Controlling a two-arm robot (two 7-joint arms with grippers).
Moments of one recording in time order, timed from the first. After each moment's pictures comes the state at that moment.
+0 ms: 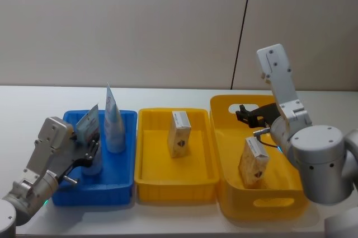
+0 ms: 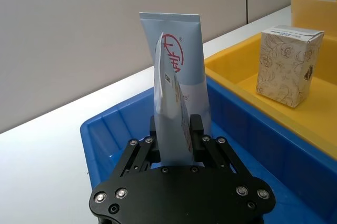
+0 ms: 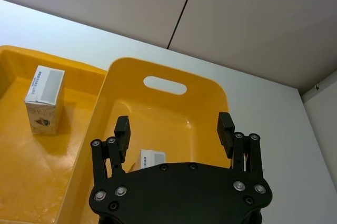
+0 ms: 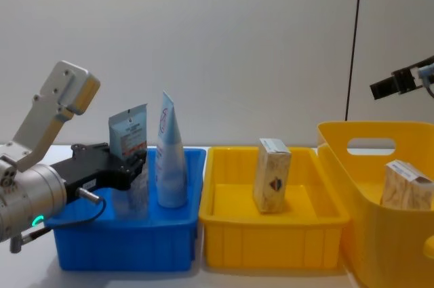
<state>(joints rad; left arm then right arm) -0.56 0.24 0.42 -0.92 -0.16 -0.29 -0.26 0.40 0.14 -0.26 -1.67 -0.12 0.81 -0.06</state>
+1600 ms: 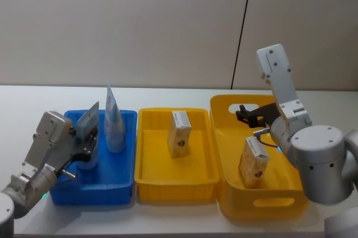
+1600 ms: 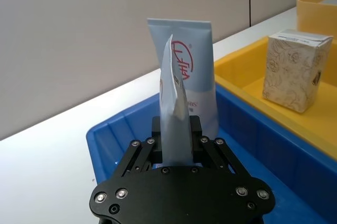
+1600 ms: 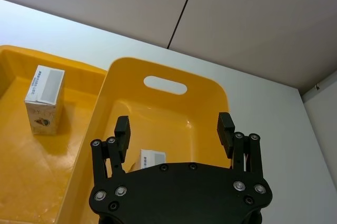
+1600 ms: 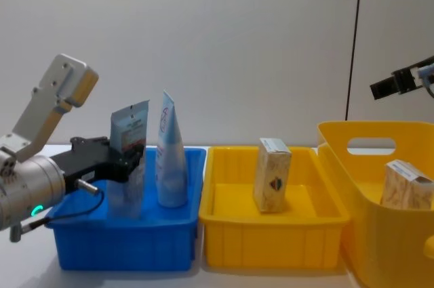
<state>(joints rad) -0.59 0.24 0.41 -0.88 -0.16 -0.30 -0.28 0.40 0.14 -0.26 -1.67 -0.12 0.81 -0.06</state>
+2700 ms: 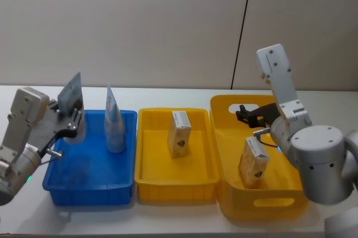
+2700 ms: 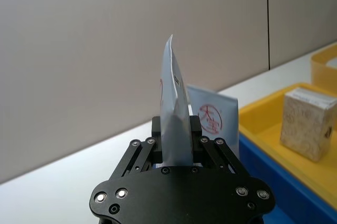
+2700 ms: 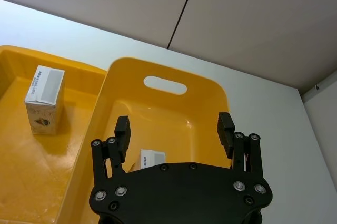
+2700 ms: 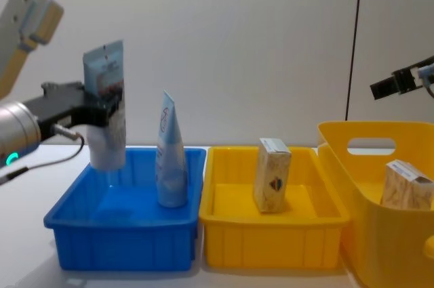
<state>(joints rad) -0.49 0.29 0.33 -1.16 -0.16 -0.21 -0.21 0.40 0.14 -0.26 -1.67 -0.12 0.81 -0.06</state>
